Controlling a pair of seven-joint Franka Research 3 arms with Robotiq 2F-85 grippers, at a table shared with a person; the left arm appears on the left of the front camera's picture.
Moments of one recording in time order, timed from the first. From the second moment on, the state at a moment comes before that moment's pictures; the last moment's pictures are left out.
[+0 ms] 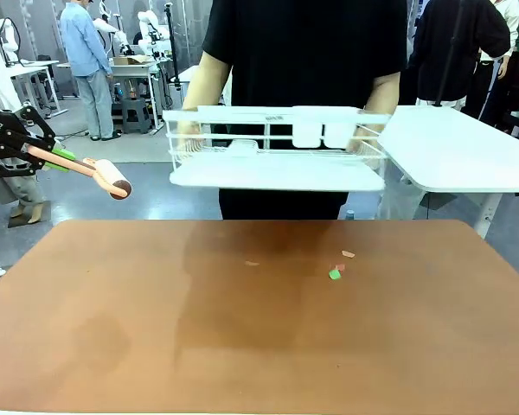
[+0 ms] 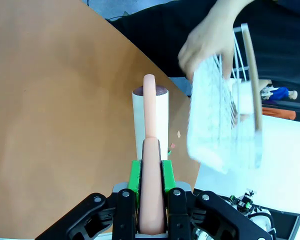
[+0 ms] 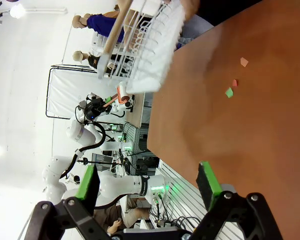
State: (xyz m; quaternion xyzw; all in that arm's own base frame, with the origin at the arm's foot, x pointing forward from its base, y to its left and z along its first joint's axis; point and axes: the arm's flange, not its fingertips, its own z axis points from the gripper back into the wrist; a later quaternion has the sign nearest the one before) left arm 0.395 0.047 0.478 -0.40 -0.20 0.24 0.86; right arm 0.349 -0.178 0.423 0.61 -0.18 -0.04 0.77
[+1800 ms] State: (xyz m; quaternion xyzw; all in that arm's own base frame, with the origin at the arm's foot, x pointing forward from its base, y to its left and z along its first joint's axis) left arm 0.479 -0.092 0.440 -0.32 -0.08 -0.03 0.94; right arm 0.349 -0.178 0.422 0.61 -0.18 -0.04 0.77
